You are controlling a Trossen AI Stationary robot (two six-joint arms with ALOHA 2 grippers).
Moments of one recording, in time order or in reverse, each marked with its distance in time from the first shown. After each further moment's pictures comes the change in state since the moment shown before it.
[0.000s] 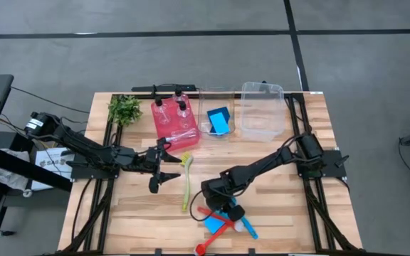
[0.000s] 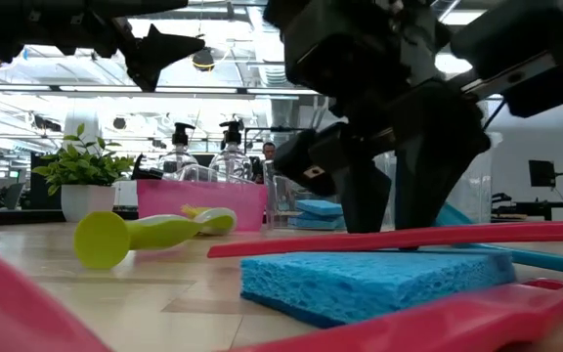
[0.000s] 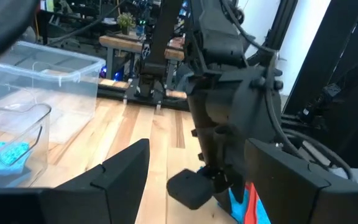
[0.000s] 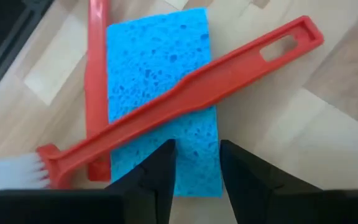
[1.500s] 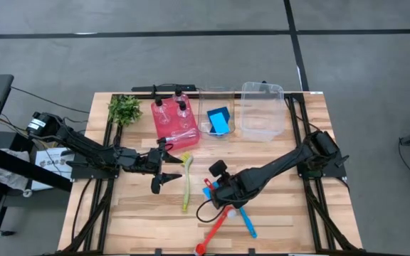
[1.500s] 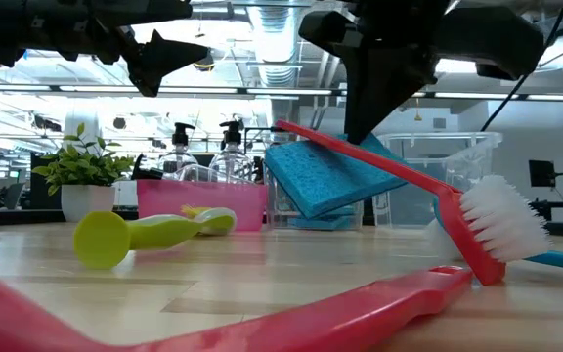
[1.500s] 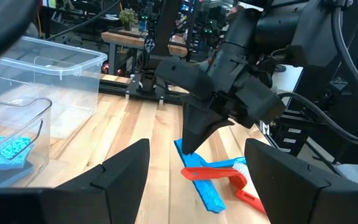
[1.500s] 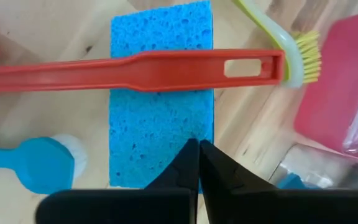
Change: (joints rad) left arm 0.000 0.044 0.000 0.025 -0.008 0.001; right arm 0.114 -0.147 0.162 -0.455 0.818 -0.071
